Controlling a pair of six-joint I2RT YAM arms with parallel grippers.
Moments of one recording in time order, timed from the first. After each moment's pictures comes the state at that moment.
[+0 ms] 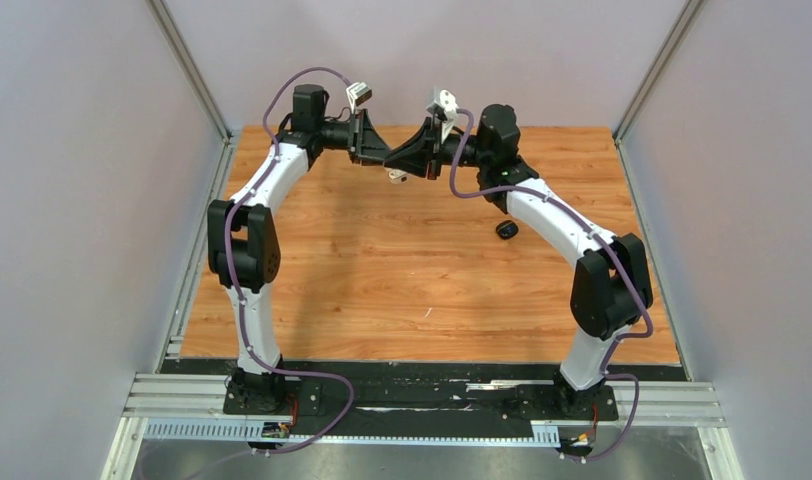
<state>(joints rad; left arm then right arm) -0.19 2.06 1.82 -0.18 1.39 -0.68 0.45 1.77 1.51 0.40 -1.03 0.11</state>
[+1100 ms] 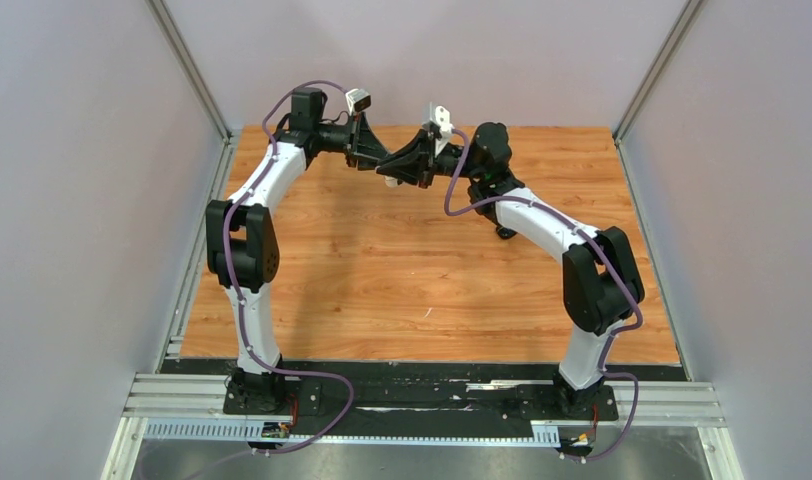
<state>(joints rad) -0.18 2.06 1.83 -0.27 1.45 -0.81 0.51 1.82 1.41 0.70 -1.01 0.13</state>
